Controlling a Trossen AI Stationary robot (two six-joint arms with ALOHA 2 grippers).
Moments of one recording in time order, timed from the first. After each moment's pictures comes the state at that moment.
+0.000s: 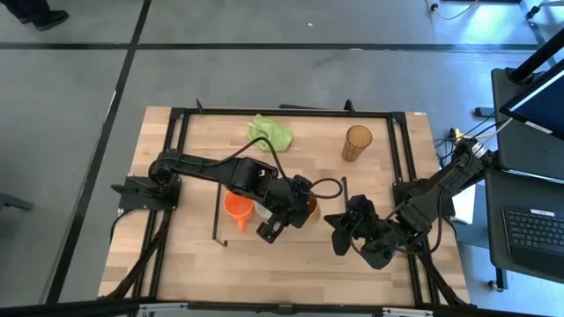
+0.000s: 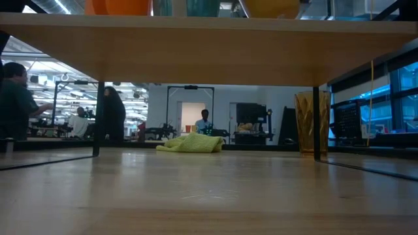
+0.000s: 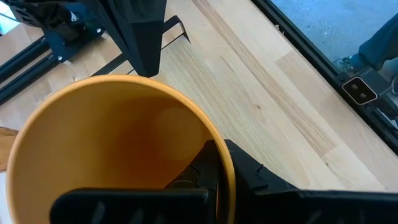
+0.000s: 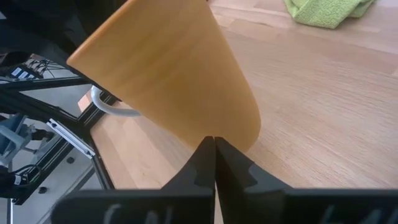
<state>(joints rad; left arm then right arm) -0.24 2.02 2.28 -1.20 0.02 0.37 0.72 1.44 1.25 -0.73 0.84 1.41</state>
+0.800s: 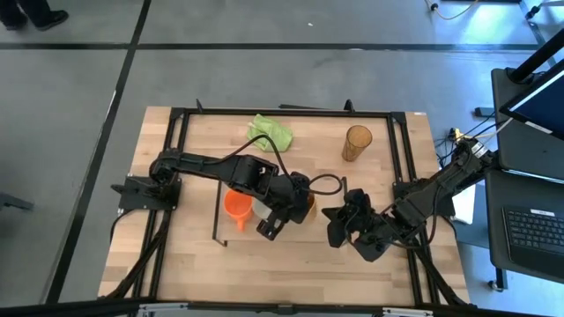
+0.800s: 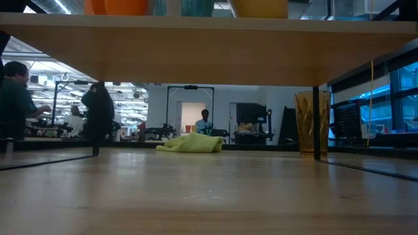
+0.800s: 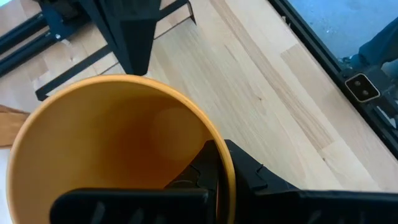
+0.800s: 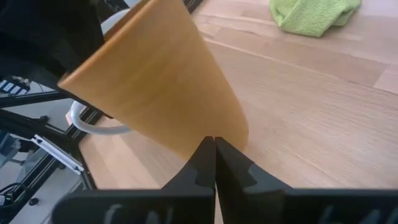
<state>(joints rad) -0.23 2.02 2.28 -1.24 0.02 0.32 0.67 1.44 1.25 -0.73 0.84 1.41</state>
